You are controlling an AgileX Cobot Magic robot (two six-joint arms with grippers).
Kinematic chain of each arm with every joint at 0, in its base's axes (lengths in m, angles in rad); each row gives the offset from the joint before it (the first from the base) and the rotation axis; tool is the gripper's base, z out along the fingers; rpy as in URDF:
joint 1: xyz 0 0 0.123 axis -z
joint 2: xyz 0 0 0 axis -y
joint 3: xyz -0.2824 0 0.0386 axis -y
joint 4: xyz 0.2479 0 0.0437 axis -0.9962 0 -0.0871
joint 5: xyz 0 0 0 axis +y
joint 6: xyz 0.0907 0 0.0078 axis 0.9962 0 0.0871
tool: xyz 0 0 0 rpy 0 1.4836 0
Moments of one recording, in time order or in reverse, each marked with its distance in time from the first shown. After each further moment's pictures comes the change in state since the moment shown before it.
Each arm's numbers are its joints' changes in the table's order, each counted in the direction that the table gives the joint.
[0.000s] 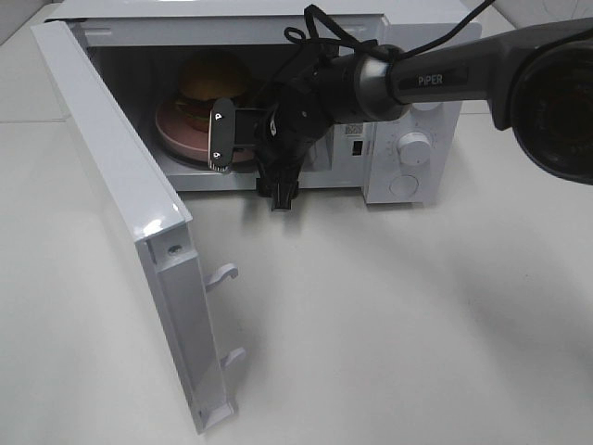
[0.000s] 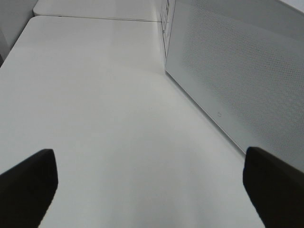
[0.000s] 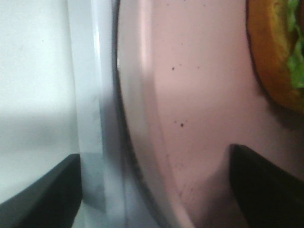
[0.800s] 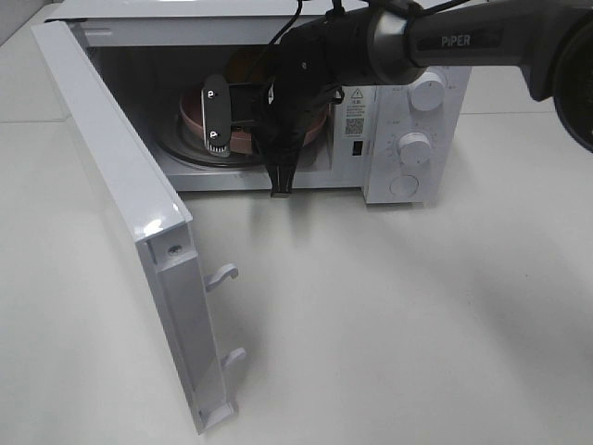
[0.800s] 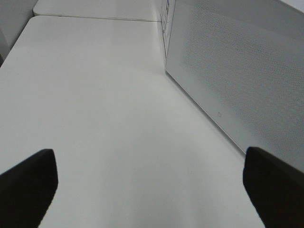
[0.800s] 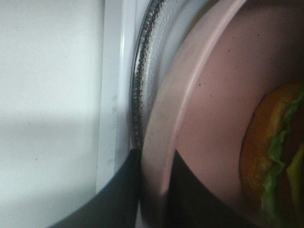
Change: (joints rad) left arm 0.000 0.000 0.000 0.000 0.000 0.000; right arm -0.008 0.087 0.010 -0.203 0.148 -0.201
